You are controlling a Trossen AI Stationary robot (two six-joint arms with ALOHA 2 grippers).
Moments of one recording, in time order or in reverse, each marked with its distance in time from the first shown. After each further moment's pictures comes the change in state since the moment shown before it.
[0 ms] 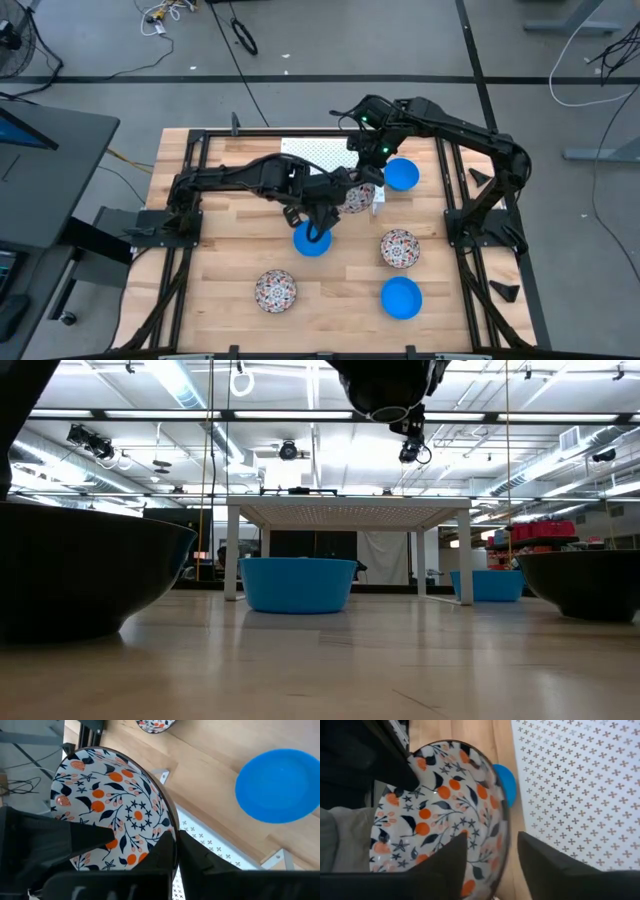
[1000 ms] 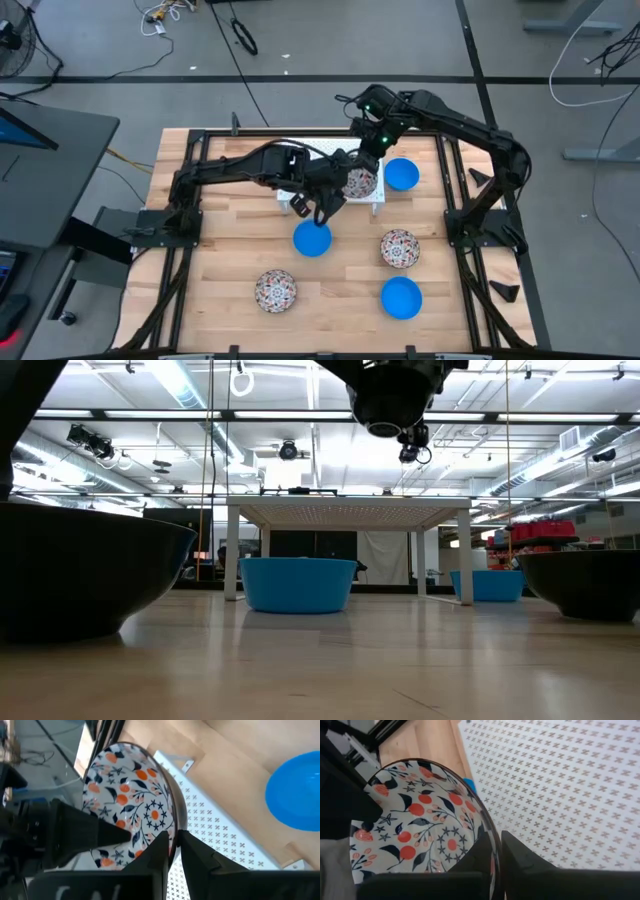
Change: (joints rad) left arm 0.071 0.000 0.001 0.045 -0.009 -0.091; right arm -0.096 0.002 0.000 0.023 0.069 0.089
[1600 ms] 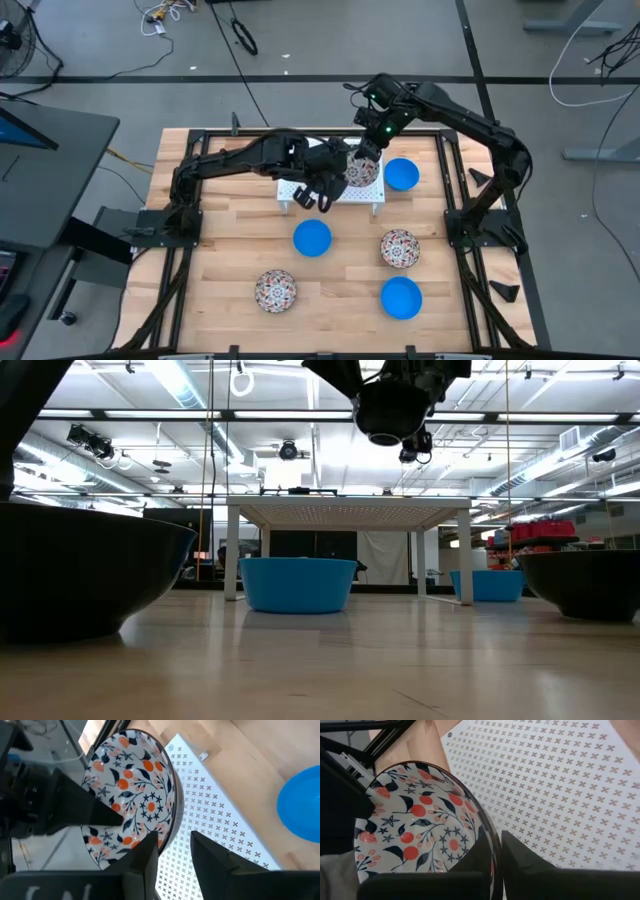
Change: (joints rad) left arm 0.050 -0.001 0.001 0.003 0.008 -0.136; right arm -0.094 0.000 0.000 0.004 -0.026 -0.007
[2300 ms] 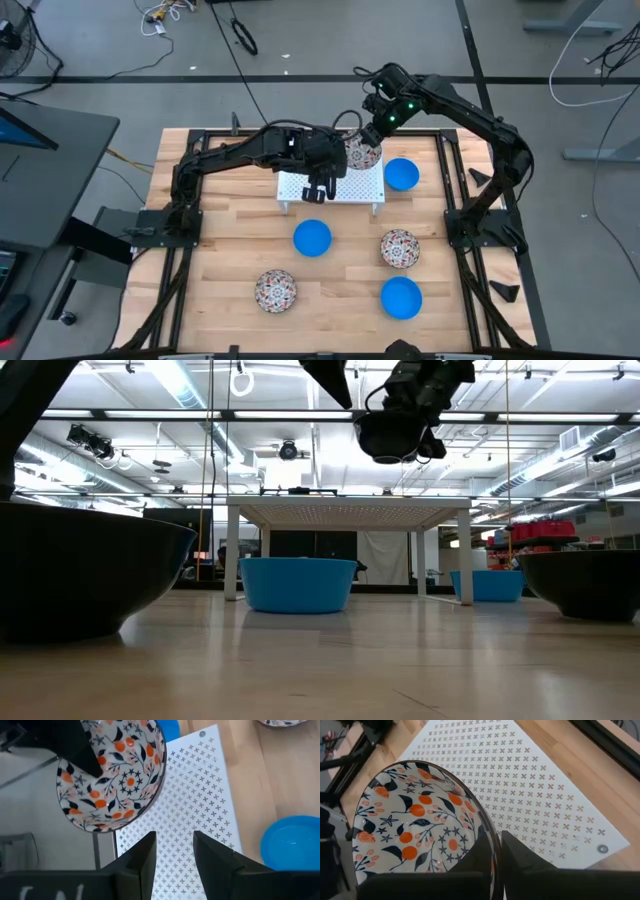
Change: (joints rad) left arm 0.058 0.000 -0.003 -0.008 -0.020 -0.439; right arm -0.080 0.002 0.000 0.007 0.124 0.130
